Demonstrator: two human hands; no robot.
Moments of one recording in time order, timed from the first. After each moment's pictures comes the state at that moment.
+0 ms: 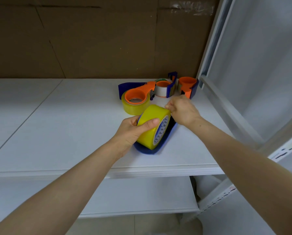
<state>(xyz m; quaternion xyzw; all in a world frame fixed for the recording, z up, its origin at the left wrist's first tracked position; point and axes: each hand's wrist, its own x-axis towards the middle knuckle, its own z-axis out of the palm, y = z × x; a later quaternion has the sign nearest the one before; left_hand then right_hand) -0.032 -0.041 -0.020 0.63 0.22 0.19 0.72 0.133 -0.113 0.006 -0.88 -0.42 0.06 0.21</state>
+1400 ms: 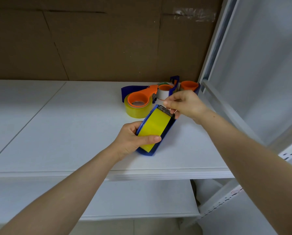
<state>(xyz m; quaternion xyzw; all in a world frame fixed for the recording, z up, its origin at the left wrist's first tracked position) -0.046 -0.039 -0.025 0.67 0.17 0.20 0.69 0.138 -0.114 0.031 -0.77 -0.43 0.20 0.43</state>
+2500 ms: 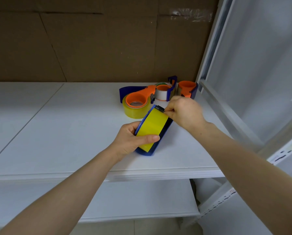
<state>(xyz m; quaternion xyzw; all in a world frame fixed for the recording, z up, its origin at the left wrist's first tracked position) -0.045 -0.038 -0.026 0.68 0.17 0.21 0.69 0.120 -0.126 0.022 -0.82 -0.54 -0.11 0.16</state>
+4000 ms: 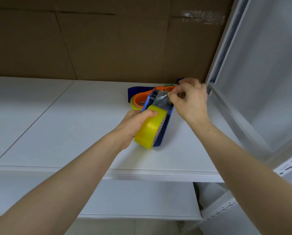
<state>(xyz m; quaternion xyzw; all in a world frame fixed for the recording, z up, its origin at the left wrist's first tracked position) -0.035 -0.026 0.012 0.63 0.29 0.18 0.70 0.100 -0.110 0.040 -0.80 -0.41 -0.11 0.43</state>
